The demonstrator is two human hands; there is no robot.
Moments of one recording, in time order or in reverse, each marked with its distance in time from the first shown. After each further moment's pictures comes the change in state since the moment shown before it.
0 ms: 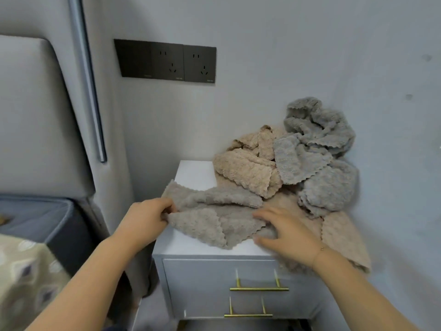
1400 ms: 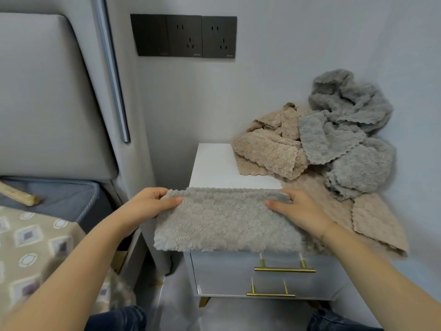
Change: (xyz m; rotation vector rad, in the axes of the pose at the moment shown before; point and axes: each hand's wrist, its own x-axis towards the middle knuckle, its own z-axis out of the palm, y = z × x) left_hand -0.015 -0.045 -0.011 -0.782 -0.228 -0.287; right_hand 0.026 -0.017 0.026 0.645 0.121 0.282
